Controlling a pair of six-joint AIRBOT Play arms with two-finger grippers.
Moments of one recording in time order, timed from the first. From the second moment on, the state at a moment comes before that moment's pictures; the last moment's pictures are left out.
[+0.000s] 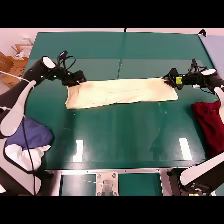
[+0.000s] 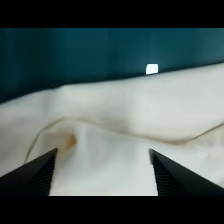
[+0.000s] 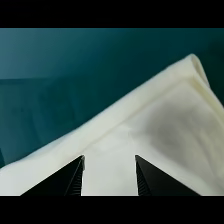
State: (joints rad) left arm -0.09 -1.82 1.58 0.97 -0.91 -1.47; right arm -0.32 -1.88 1.52 -0.70 0.91 1.37
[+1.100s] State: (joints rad) left arm -0.13 -1.86 1.90 0.90 -1.19 -1.45; right arm -0.46 -2.09 1.73 -0.75 1.33 1.24
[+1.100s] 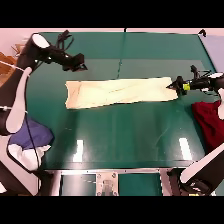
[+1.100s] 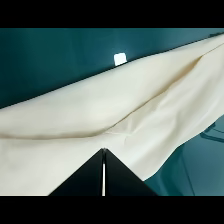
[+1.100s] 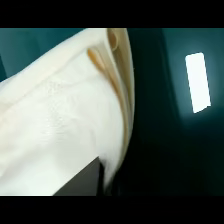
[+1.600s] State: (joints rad) left arm -0.46 -2.04 1.90 0.88 -0.88 -1.49; right arm -0.44 -1.88 1.88 -0.65 1.53 1.27
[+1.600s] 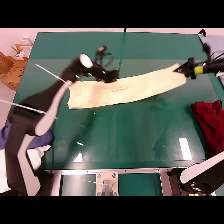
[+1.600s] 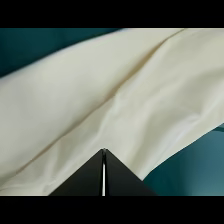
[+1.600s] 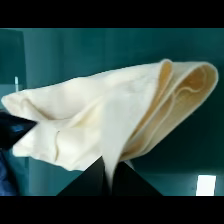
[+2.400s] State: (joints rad) left arm -0.55 -2.13 1.96 0.62 -0.88 -1.47; right arm -0.31 -1.62 1.89 -0.60 1.64 1.30
